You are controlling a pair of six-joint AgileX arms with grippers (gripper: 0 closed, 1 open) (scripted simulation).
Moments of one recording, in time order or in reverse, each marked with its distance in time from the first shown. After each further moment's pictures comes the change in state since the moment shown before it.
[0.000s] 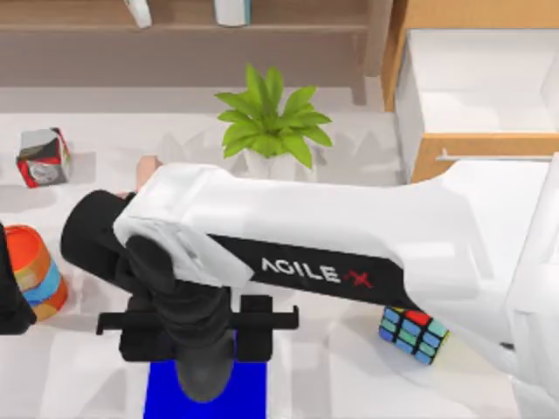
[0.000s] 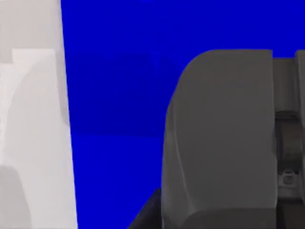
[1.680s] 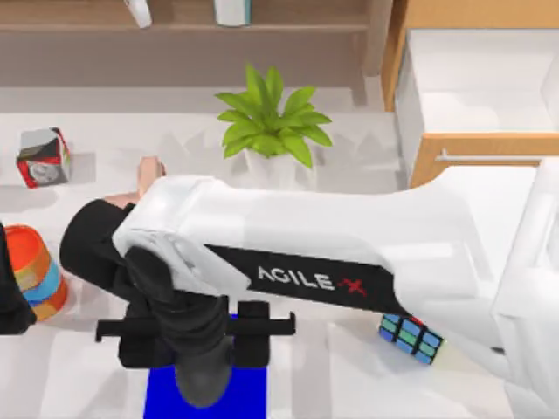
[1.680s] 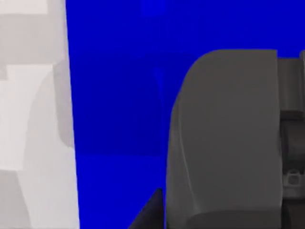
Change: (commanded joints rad) left arm 0.000 0.000 0.000 0.000 0.000 0.000; right arm 0.002 0.014 -0.018 0.033 0.002 -0.002
